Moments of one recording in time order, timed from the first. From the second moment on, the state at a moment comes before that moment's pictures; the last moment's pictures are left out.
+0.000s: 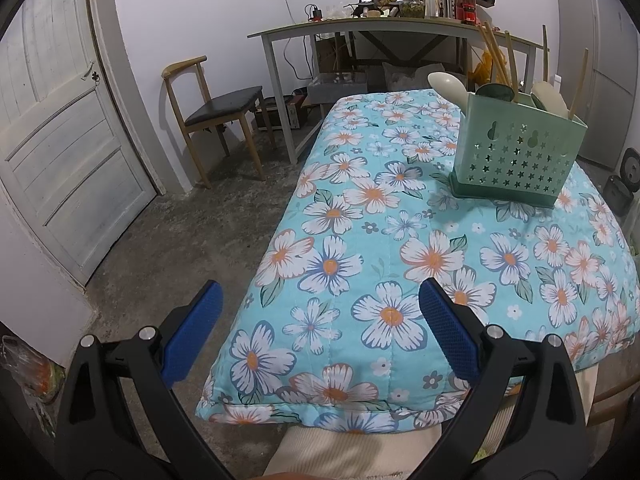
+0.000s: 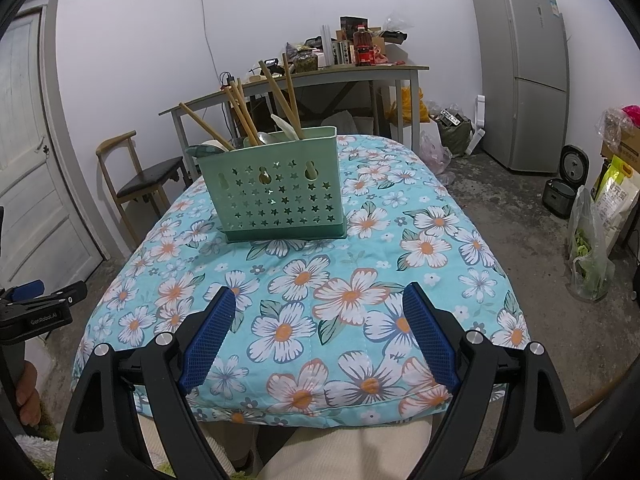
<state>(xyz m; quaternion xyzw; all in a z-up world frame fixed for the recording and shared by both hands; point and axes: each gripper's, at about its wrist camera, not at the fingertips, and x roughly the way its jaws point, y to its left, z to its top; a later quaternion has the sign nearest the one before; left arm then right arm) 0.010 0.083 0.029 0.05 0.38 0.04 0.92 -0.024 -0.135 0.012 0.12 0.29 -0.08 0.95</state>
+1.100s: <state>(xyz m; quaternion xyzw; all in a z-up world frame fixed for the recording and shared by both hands) 0.010 0.081 0.028 0.05 0.38 0.04 0.92 -0.024 -0.135 0.012 0.12 0.29 -0.08 0.95</state>
